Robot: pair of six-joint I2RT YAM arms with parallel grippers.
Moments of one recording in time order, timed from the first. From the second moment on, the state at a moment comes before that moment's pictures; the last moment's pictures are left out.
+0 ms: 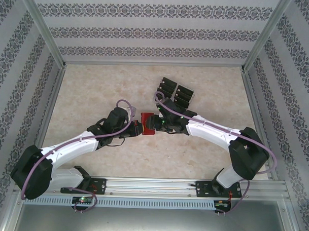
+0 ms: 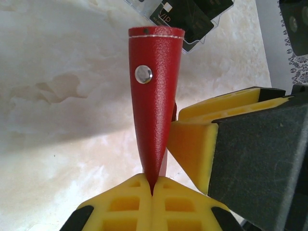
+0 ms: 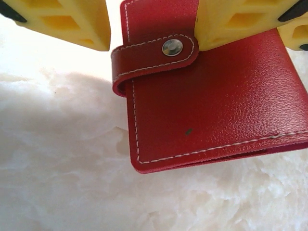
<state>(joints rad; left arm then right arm) -0.63 1.22 0.65 -0.10 0.24 -0.77 0.76 1.56 1.03 -0.39 -0.16 0.78</state>
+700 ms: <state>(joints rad) -0.64 1.22 0.66 -0.10 0.24 -0.79 0.74 1.57 1.06 -0.41 -0.16 0.73</state>
